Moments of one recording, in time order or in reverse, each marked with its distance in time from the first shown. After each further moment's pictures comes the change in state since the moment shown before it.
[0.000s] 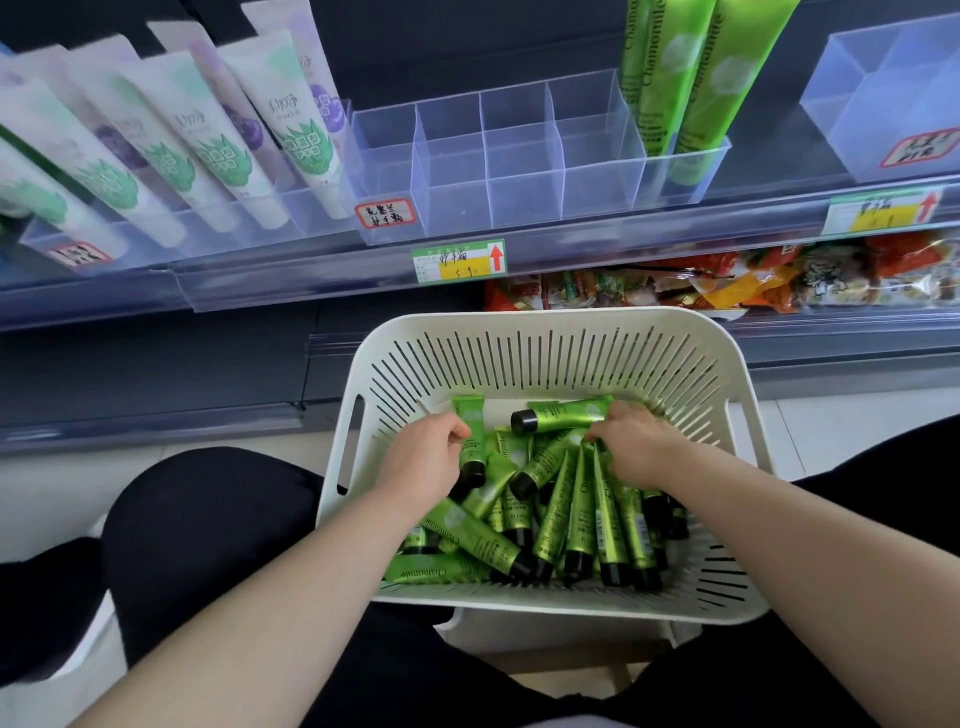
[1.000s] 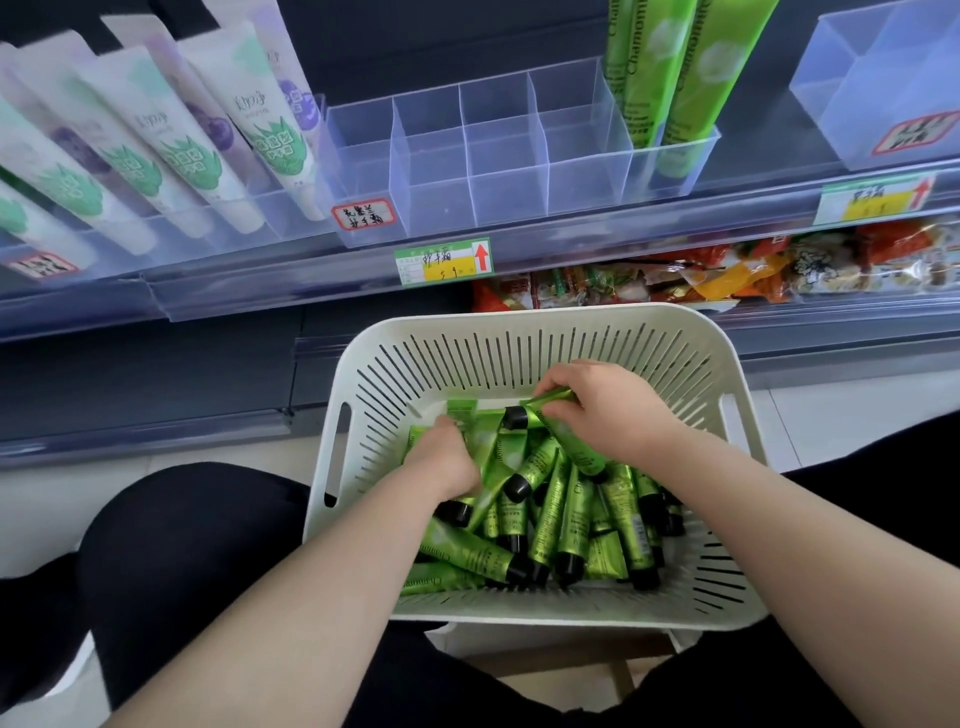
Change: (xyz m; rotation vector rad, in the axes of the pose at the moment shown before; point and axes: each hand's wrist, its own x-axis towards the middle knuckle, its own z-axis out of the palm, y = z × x) left_hand 0.032 0.022 0.021 0.056 -0.385 -0.454; right_hand -0.014 -0.023 -0.043 0.411 0.430 -0.182
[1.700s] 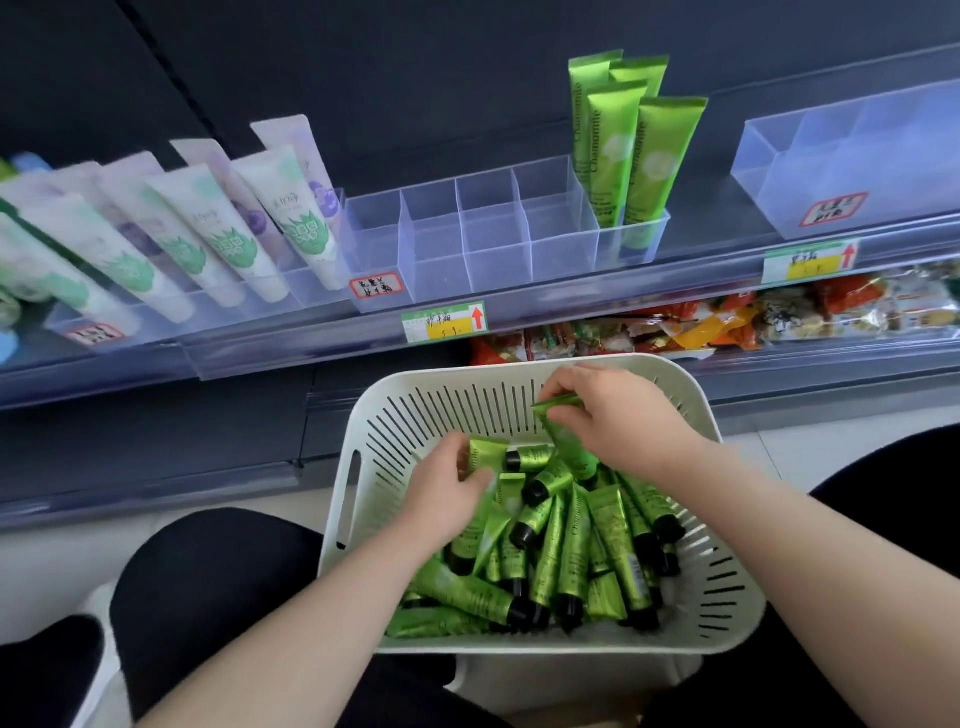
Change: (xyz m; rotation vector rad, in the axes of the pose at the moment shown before) left_hand -0.037 -0.001 -0.017 -0.366 0.251 0.378; right_hand -0.016 -0.023 -0.053 -0.021 0.183 -0.051
